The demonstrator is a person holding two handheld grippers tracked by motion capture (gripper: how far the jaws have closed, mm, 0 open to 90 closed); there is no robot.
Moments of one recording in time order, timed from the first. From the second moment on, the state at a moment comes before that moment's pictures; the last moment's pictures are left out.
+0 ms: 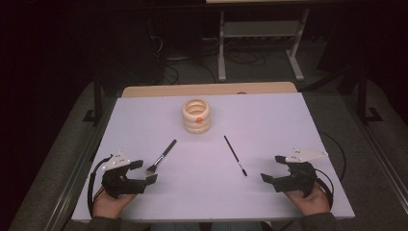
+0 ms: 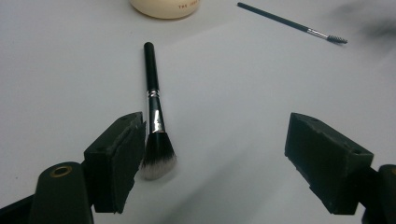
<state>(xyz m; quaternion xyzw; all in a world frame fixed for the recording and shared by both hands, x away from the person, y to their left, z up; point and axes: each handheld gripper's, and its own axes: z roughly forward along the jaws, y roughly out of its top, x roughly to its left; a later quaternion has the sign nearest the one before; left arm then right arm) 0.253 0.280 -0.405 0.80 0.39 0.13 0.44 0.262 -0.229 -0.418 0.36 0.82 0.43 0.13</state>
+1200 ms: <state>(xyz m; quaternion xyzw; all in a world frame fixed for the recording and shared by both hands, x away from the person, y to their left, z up) 0.270 0.271 -0.397 0.80 0.39 0.14 0.42 0.259 -0.230 -0.416 0.37 0.81 0.43 0.14</state>
